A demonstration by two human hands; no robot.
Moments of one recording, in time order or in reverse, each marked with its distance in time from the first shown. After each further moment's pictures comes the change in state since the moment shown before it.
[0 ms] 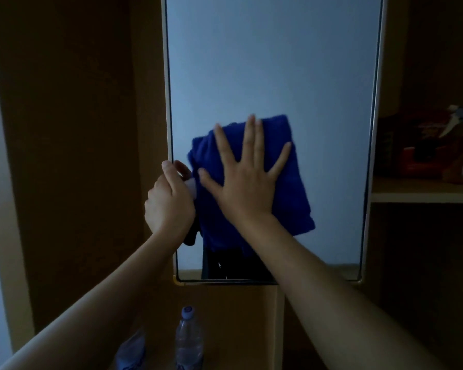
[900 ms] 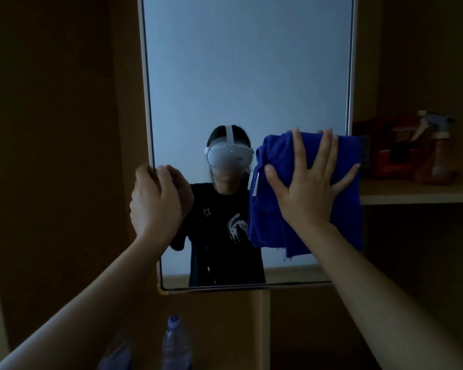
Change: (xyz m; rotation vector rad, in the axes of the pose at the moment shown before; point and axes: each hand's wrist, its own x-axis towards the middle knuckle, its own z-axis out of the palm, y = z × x) left_hand 0.005 0.007 0.003 -0.010 0.015 0.119; right_hand -0.013 0.115 -0.022 0.008 0.027 0.298
